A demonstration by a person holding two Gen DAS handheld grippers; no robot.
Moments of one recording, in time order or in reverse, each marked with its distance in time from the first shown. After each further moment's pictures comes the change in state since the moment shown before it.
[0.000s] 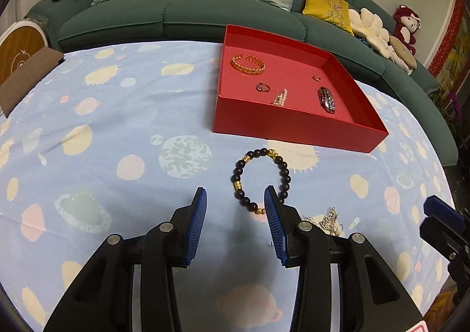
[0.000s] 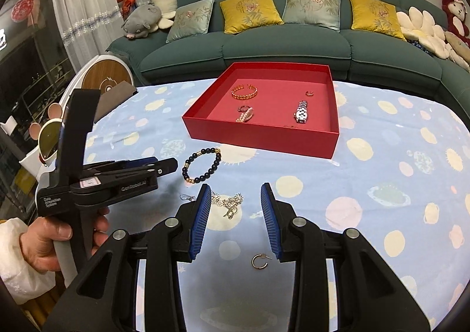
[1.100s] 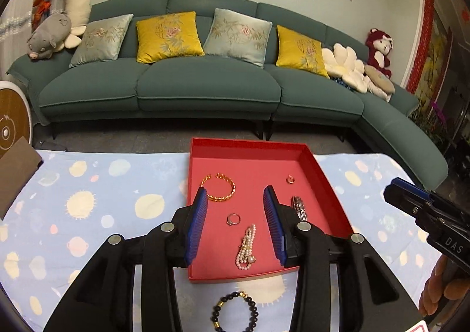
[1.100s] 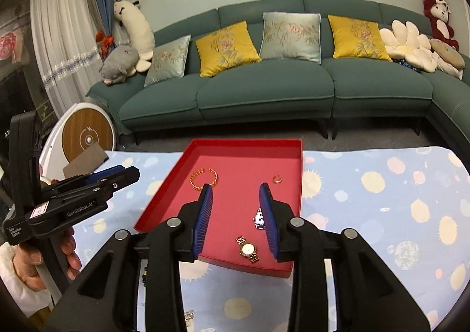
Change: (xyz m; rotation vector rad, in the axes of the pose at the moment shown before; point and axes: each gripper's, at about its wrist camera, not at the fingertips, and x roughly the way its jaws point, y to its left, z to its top) left arm -0.040 -0.030 0.130 0.100 -0.255 -0.072; right arm 0.020 -0.068 0.121 0.073 -0.184 -0.035
